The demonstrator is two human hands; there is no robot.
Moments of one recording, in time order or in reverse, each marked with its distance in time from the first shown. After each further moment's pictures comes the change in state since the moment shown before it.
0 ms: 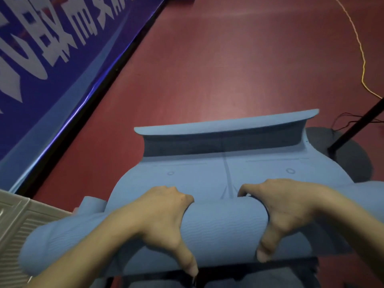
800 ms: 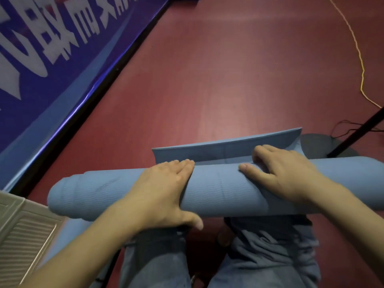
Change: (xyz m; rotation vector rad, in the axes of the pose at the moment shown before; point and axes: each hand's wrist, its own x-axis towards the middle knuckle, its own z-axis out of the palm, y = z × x) left_hand 0.019 -0.022 -0.001 0.099 0.458 -0.002; right_hand 0.036 0.034 -0.007 -0.177 0.709 0.050
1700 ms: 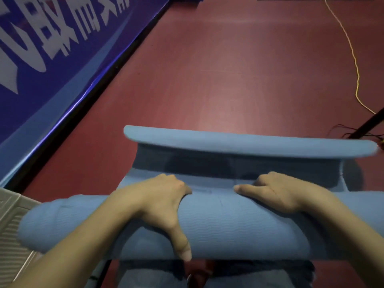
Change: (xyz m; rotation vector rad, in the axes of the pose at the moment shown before) left_hand 0.000 -0.006 -0.017 -0.224 -0.413 -0.007; right_hand -0.011 -0.017 -0.003 0.166 -0.421 0.134
